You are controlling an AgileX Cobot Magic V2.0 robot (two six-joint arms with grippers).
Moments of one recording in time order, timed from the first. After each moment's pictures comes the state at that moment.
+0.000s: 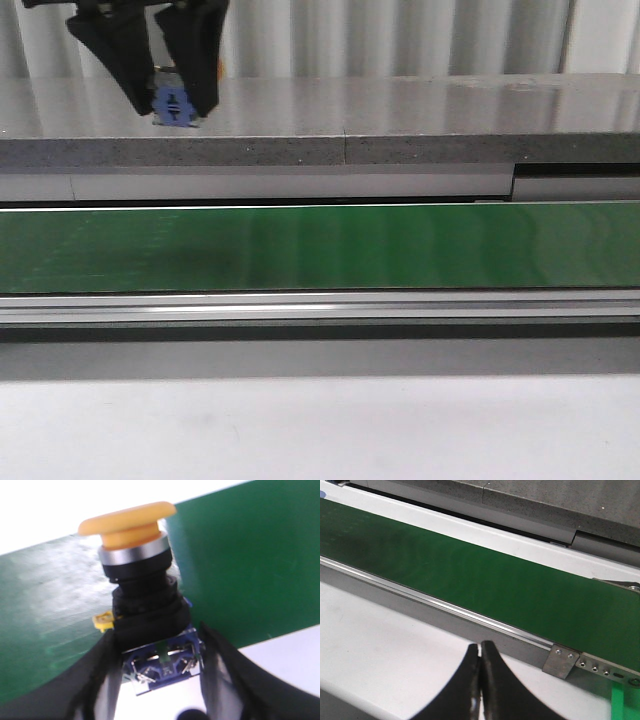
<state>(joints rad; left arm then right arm) -0.55 1.76 -1.68 0.09 1.24 -0.29 0.17 0.15 -0.45 0.17 0.74 -0.23</state>
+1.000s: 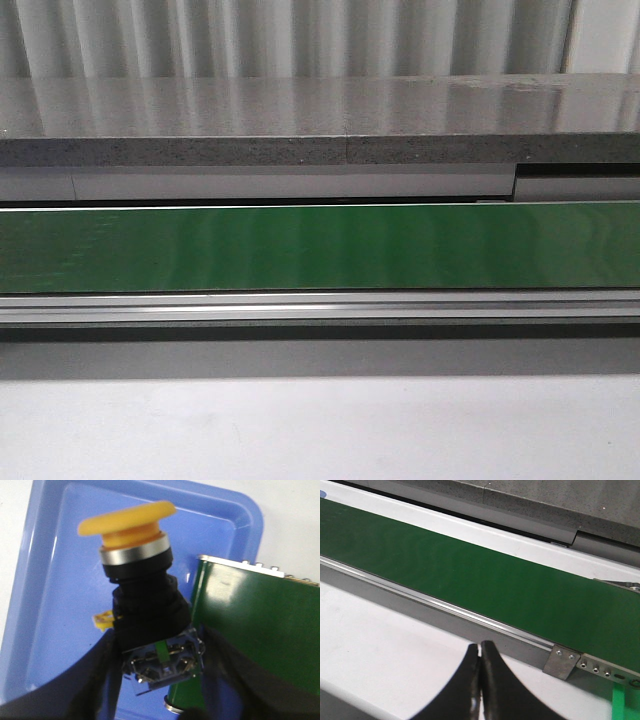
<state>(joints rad) 0.23 1.77 -1.67 0.10 1.25 0.00 0.17 0.15 -0.45 0.17 0.74 -0.23</state>
